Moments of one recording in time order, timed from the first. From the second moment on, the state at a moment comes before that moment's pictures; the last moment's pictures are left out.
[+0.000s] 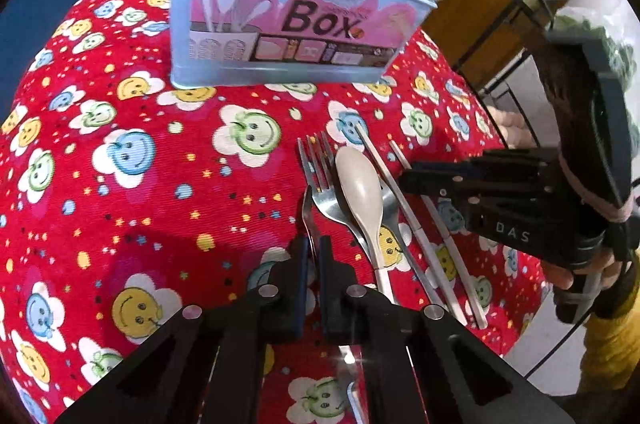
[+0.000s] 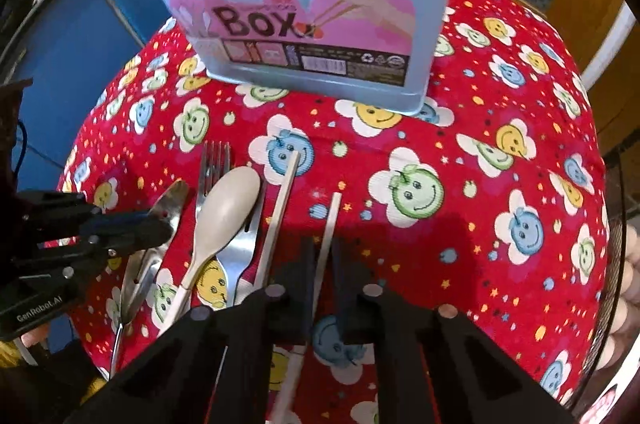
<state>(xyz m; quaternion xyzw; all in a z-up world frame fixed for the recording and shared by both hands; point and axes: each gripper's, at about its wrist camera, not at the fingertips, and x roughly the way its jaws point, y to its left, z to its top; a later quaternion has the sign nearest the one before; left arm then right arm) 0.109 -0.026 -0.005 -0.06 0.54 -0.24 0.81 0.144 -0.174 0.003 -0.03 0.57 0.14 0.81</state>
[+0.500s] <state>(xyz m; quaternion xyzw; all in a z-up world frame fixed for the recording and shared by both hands) 0.085 0.011 0.065 -0.10 0.40 -0.22 0.88 0.088 -0.193 0.073 0.04 0.40 0.15 0.90</state>
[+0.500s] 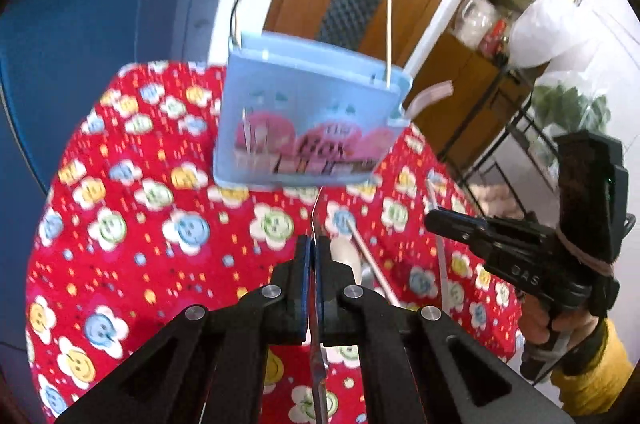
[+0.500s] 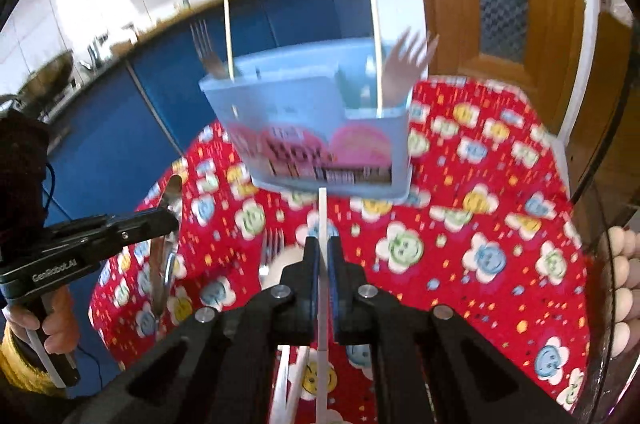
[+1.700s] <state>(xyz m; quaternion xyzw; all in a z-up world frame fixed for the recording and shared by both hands) 0.146 0.031 0.262 -0.10 0.16 -0.16 0.97 0.142 -0.198 0.213 0.03 0.19 0.07 0.98</state>
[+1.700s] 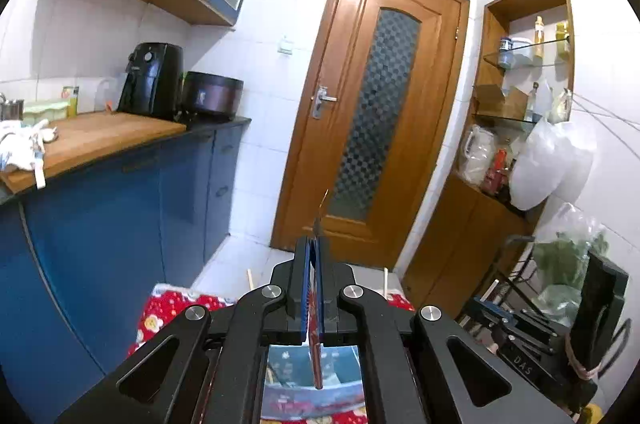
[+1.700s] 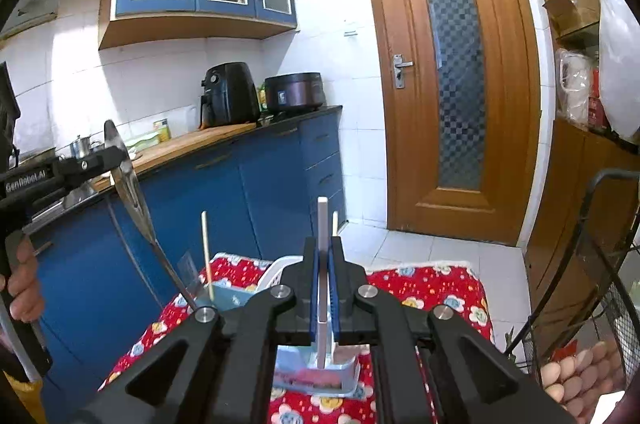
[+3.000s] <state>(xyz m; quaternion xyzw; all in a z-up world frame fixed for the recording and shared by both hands) 0.205 -0.012 0.143 -0.03 0.29 -0.16 0.94 0.190 -0.178 0.162 0.05 0.25 0.11 0.96</state>
